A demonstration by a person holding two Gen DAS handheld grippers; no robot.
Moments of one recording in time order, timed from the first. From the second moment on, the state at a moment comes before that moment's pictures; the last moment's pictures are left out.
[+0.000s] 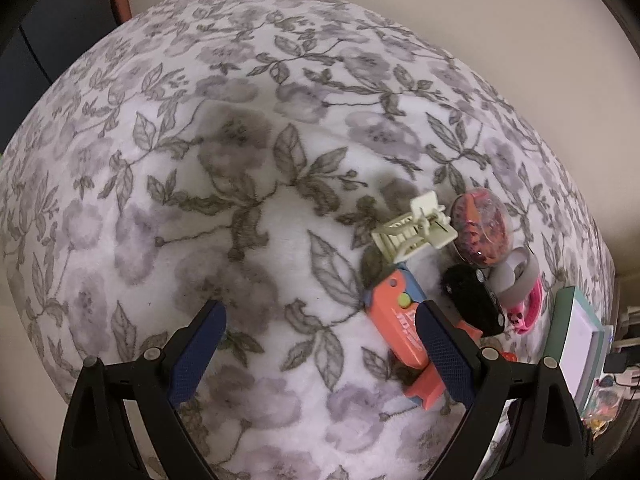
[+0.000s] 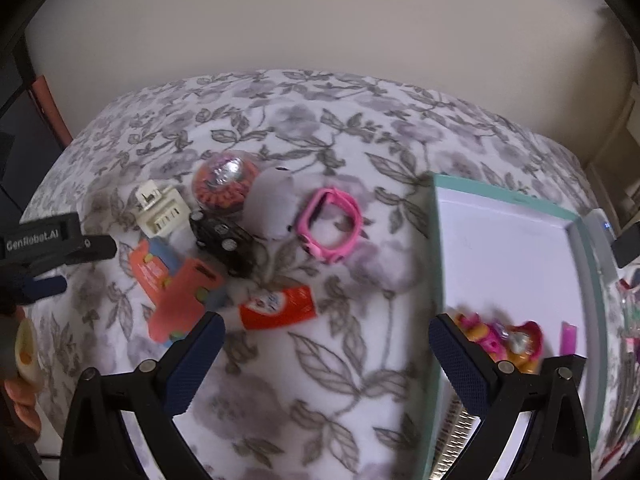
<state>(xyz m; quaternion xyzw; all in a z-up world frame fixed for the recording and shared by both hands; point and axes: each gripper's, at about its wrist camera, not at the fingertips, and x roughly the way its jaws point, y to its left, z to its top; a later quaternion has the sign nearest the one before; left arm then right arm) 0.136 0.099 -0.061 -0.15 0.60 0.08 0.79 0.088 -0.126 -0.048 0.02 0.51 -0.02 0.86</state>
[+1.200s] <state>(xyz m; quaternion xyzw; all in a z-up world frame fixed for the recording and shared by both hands) 0.173 0.036 -0.111 -0.06 0.60 0.07 0.79 0.131 -0.112 -0.112 0.03 0.54 -0.05 0.84</state>
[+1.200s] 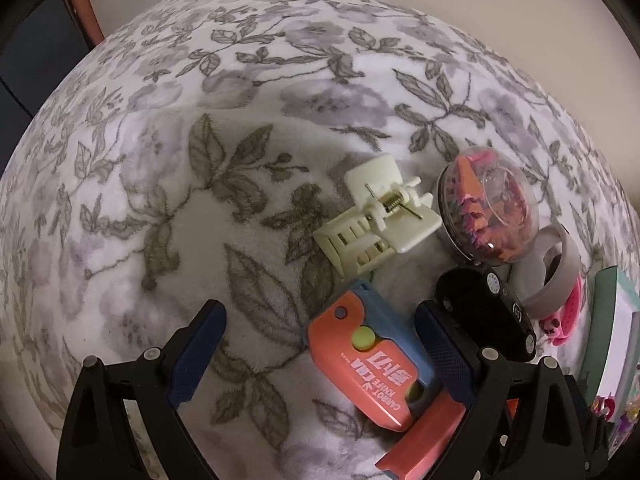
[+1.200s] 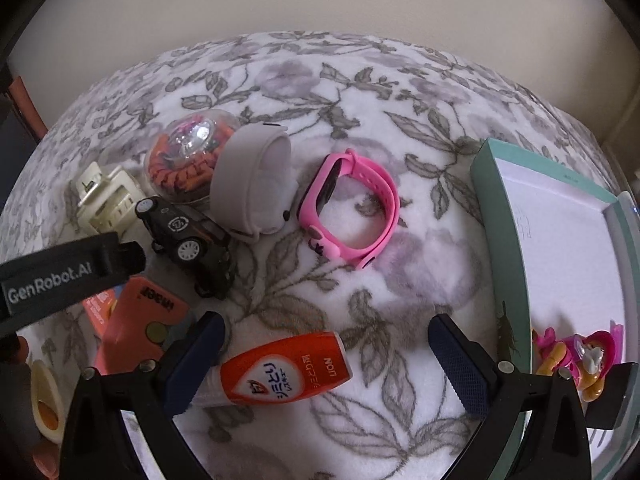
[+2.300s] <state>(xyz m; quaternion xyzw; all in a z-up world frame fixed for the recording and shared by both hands) 0.137 0.058 -0.117 -0.04 0.65 0.08 0.76 0.106 -0.144 -0.108 0.01 0.60 -0.01 0.80</state>
